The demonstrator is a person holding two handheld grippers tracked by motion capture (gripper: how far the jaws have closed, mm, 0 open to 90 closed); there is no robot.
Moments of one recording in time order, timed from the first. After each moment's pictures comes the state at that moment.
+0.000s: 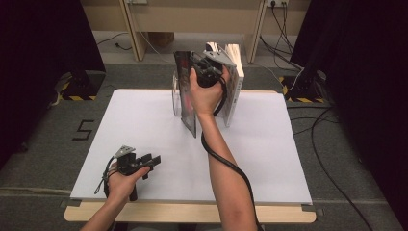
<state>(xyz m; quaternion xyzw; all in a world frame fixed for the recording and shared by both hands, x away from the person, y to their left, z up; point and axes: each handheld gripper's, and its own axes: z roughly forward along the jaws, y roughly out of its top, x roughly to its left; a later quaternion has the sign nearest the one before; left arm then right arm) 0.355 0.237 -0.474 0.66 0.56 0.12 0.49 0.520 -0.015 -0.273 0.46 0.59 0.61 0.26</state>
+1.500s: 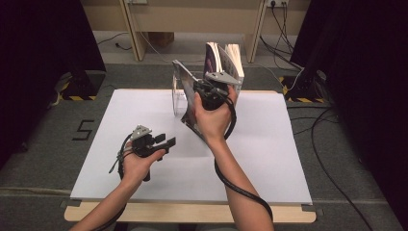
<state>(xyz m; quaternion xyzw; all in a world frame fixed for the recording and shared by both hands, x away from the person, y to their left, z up) 0.390 0.190 -0.421 0.68 0.49 0.16 0.52 0.455 -0.032 -0.280 0.48 0.66 0.53 0.25</state>
